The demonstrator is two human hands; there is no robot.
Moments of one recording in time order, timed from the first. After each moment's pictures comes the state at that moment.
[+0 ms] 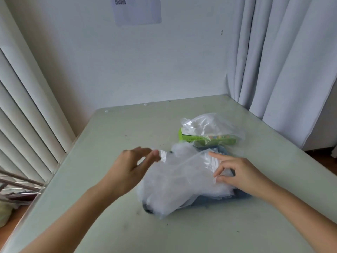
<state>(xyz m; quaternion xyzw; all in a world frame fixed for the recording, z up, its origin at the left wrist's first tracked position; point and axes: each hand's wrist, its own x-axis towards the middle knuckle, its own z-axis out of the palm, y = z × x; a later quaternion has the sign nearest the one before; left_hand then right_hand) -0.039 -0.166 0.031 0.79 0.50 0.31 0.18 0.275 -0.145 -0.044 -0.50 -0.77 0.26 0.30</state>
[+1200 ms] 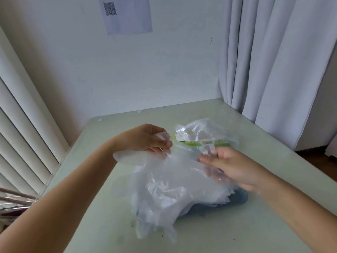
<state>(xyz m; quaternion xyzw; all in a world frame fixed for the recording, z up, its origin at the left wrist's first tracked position) -0.002 -0.090 0.086 0.71 0.45 0.19 0.51 0.230 -0.169 0.039 -0.51 -0.56 0.53 0.38</state>
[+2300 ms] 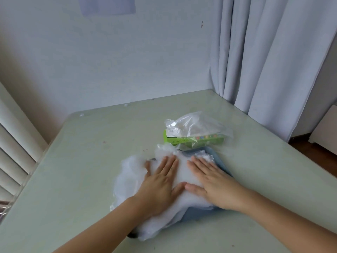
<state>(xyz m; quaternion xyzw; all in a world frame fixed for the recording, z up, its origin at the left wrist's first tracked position) 0.041 -0.107 -0.065 0.88 0.48 -0.01 0.05 0.238 -0.133 -0.058 -0.58 -0.81 0.12 0.00</state>
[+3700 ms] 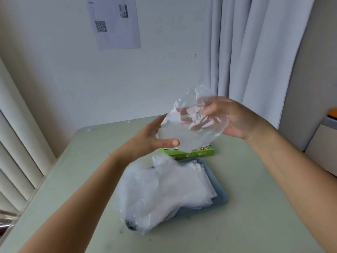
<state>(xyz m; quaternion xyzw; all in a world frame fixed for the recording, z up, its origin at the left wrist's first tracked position) 0.034 -0.101 0.088 0.79 0.32 0.31 0.42 0.263 -0.145 0.142 -0.29 -0.61 0.59 0.44</state>
